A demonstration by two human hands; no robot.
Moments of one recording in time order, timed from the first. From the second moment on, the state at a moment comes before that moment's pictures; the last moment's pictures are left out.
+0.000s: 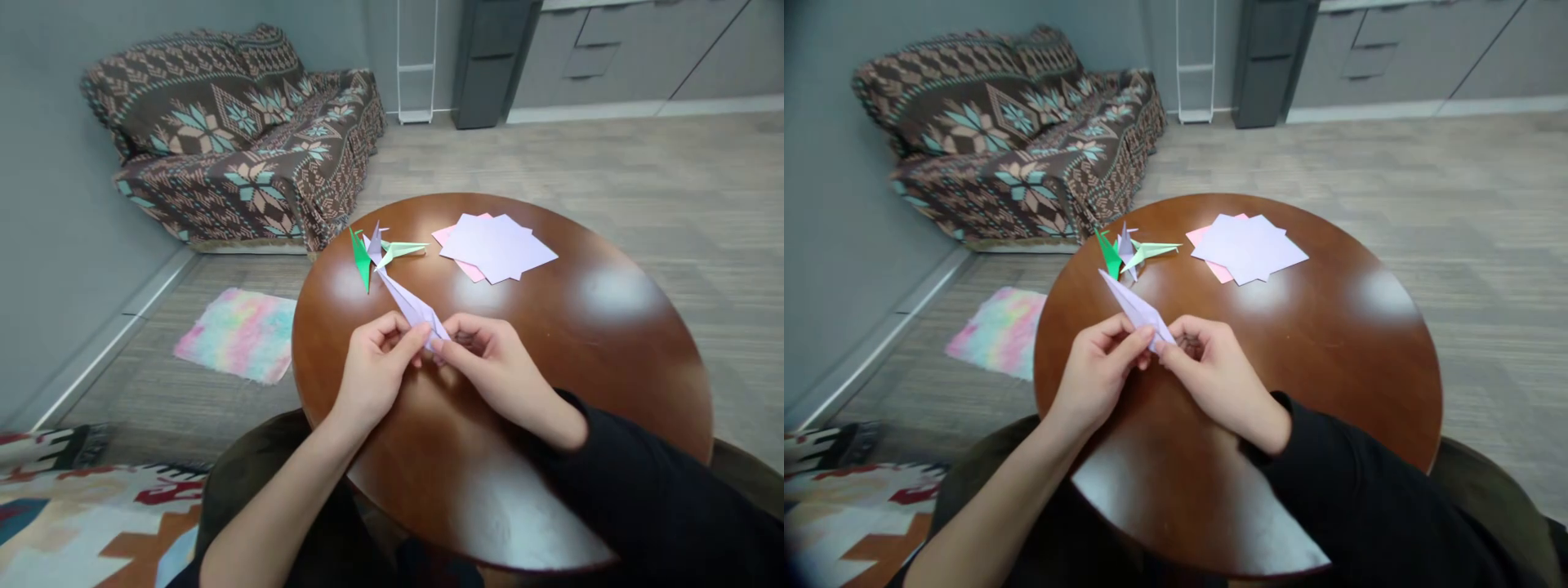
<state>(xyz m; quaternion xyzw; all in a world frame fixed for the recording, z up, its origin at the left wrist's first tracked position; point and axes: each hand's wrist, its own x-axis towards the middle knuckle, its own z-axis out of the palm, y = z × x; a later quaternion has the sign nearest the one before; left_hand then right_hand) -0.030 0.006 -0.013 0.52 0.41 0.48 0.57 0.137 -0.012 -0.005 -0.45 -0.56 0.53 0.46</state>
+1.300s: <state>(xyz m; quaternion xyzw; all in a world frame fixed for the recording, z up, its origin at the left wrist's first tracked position) -0.029 0.010 -0.012 0.41 0.40 0.52 0.63 0.129 -0.015 -0.011 -0.44 -0.47 0.56 0.52</state>
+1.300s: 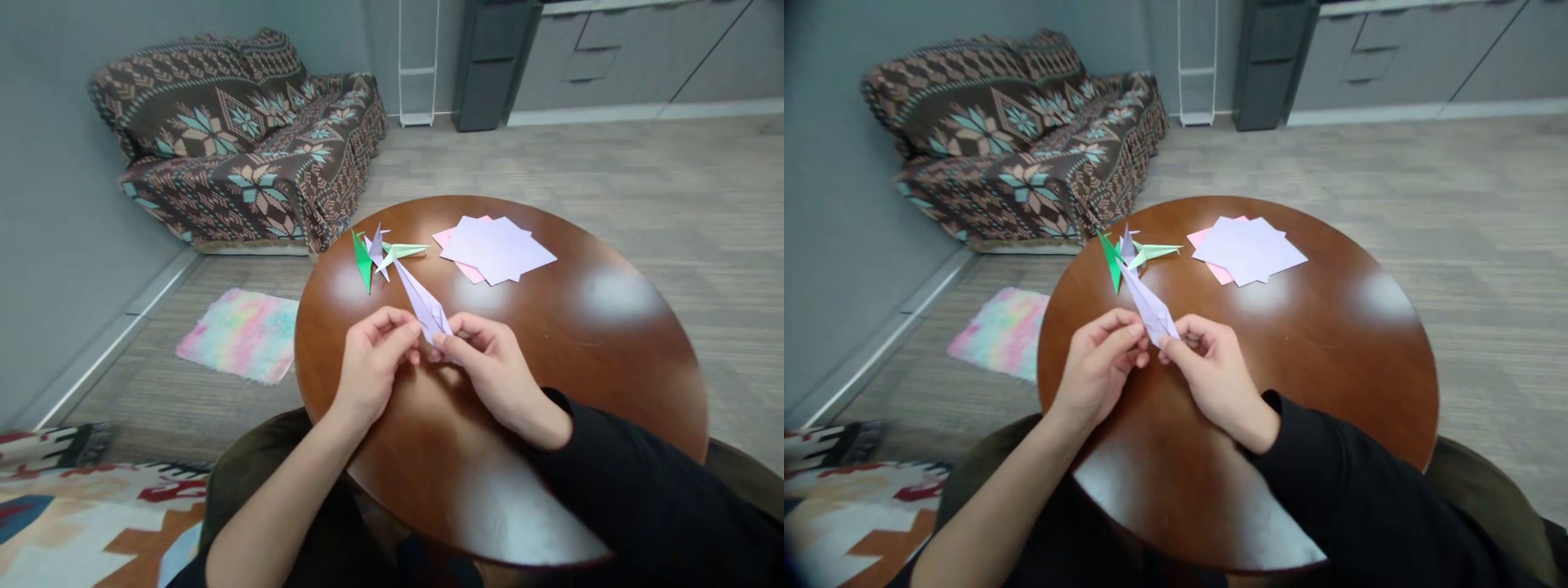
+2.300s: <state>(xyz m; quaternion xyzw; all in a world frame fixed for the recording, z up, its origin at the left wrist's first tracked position) -0.024 0.005 -0.011 0.36 0.38 0.54 0.66 0.127 -0.016 -0.014 -0.42 -0.47 0.57 0.52</state>
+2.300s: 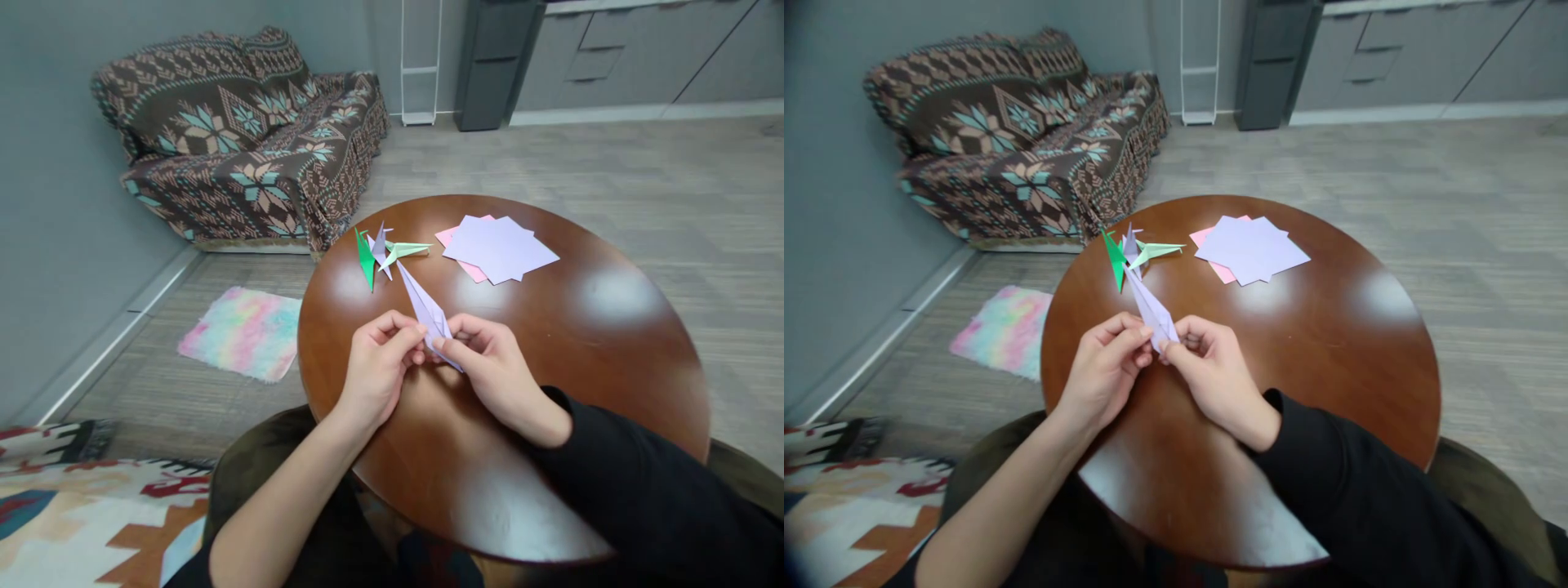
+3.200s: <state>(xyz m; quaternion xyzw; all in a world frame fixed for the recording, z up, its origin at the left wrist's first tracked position) -0.027 0.004 -0.019 0.46 0.39 0.50 0.63 0.124 -0.017 -0.013 -0.43 -0.47 0.56 0.53</state>
